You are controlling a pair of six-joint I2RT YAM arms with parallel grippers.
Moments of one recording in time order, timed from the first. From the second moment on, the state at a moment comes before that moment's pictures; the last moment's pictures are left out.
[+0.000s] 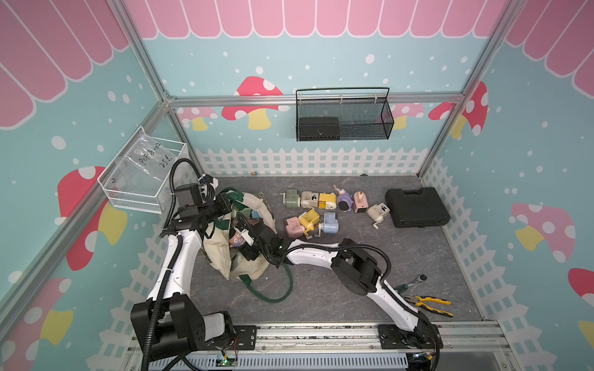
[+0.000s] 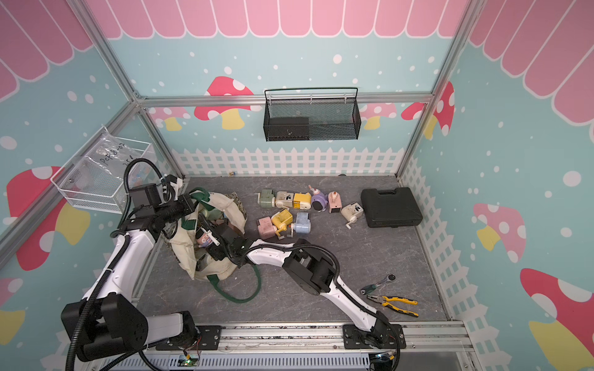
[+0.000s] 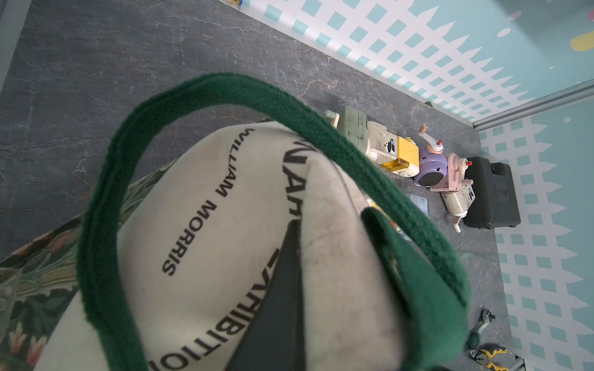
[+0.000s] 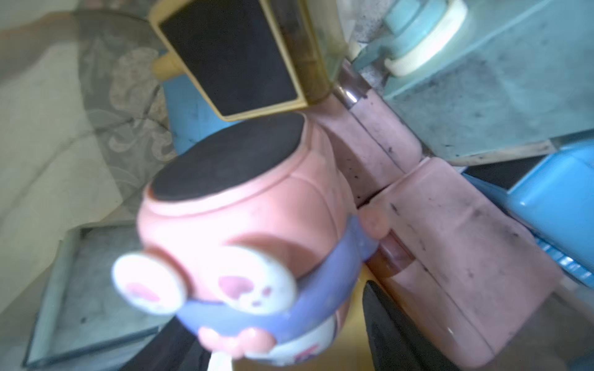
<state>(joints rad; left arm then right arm) 0.23 1.29 1.08 -0.36 0.49 -0.31 1.07 2.43 1.87 0.01 0.03 0.07</state>
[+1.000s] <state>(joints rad) 0.23 1.29 1.08 -0.36 0.49 -0.31 1.03 2.56 2.02 0.15 -0.17 0.03</state>
